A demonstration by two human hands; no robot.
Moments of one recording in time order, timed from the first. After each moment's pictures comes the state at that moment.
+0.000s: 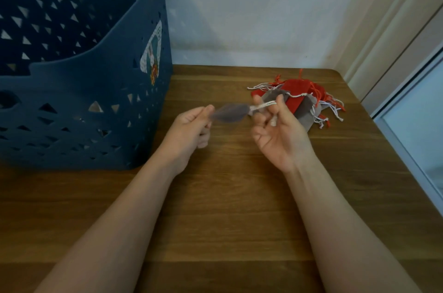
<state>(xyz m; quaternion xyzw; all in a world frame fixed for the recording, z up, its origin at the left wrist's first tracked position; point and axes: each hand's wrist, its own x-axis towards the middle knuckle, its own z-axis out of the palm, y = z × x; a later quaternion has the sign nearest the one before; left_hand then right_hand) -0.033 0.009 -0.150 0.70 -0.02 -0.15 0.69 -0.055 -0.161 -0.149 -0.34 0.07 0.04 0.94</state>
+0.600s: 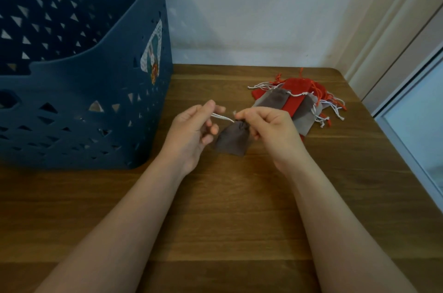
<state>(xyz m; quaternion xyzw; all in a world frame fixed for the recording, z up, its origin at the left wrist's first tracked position) -0.043 -0.002 -0.142 0.60 0.05 -0.11 0.79 -0.060 -0.153 -0.152 -0.75 0.01 -0.07 0.65</state>
